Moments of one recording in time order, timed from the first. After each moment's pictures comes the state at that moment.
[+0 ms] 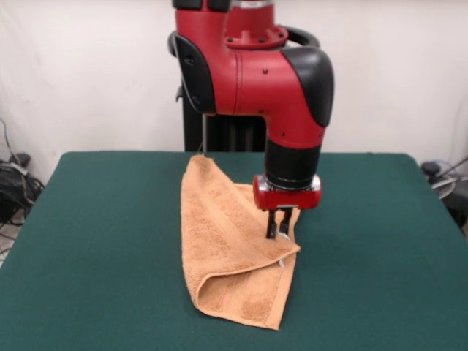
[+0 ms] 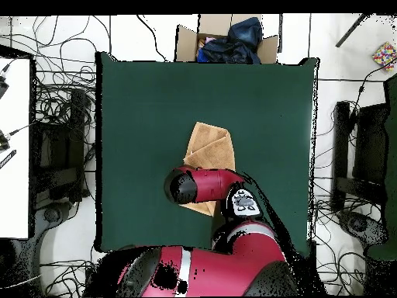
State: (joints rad) arm -0.21 -0.43 0.04 1.75 -0.29 0.20 1.71
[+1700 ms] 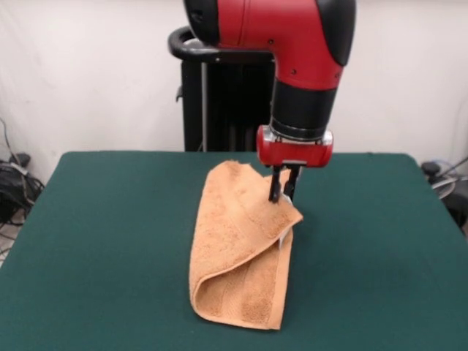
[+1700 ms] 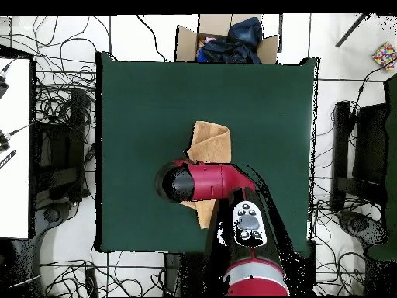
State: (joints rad) arm -0.19 -0.66 0.04 1.79 -0.25 0.37 1.71
